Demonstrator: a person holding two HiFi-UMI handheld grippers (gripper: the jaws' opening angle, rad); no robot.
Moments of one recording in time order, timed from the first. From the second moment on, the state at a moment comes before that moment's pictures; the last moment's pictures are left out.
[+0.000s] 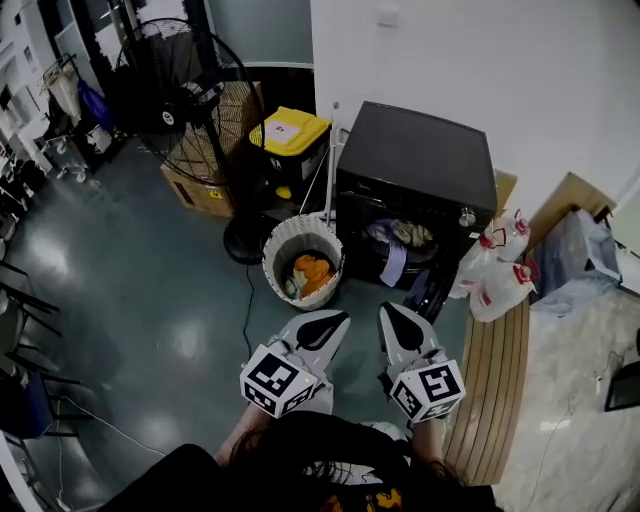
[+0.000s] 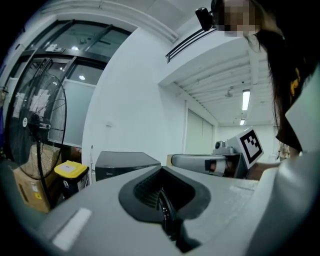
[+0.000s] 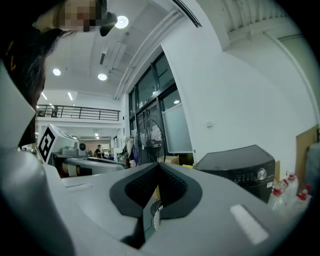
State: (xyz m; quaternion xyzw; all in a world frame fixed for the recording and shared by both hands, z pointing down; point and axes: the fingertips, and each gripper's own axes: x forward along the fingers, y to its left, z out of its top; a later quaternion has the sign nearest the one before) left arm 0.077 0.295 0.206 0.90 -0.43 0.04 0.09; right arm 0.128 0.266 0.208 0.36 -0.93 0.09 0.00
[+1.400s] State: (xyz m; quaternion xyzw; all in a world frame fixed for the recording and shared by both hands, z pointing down) left arm 0.028 0.082 0.298 0.92 -0.34 0.04 0.20; right arm 0.107 0.054 0.332 0.48 -0.85 0.16 0.11
